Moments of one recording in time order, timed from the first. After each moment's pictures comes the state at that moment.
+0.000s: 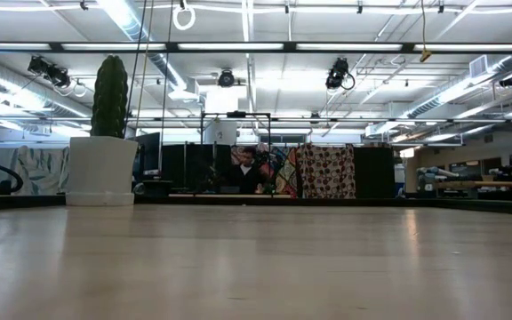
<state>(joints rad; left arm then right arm) -0.35 1.54 1.18 -0.05 -0.02 0.06 0.99 1.18 0.60 -0.48 -0.05 -0.14</state>
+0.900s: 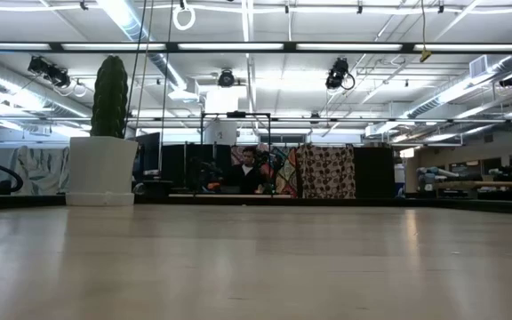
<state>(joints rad) -0.35 1.54 1.18 -0.05 -0.03 -0.01 0.99 1.18 0.61 -0.44 -0.15 -0.08</state>
